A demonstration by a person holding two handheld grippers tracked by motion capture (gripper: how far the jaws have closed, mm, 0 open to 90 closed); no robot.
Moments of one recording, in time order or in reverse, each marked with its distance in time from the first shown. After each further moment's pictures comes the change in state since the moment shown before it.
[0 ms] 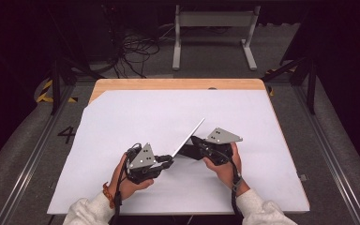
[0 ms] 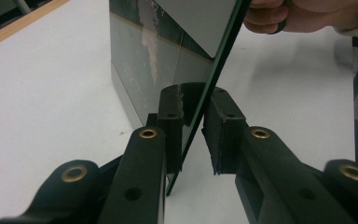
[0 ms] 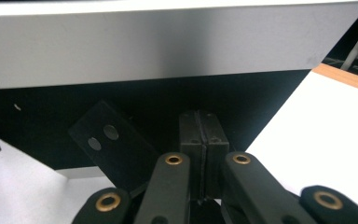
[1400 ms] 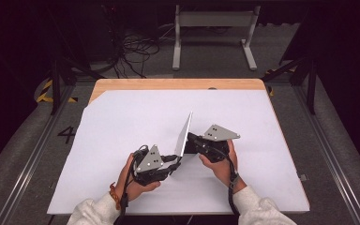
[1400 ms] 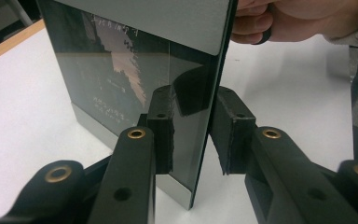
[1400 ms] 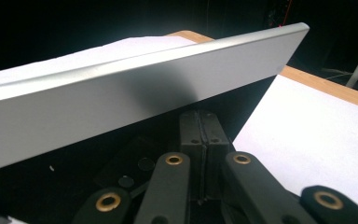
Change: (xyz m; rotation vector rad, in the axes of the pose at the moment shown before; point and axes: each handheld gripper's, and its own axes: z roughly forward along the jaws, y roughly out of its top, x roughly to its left) left arm -0.011 0.009 0.012 -0.023 0.006 0.024; right arm 0.004 0.014 0.006 -0.048 0.028 0.000
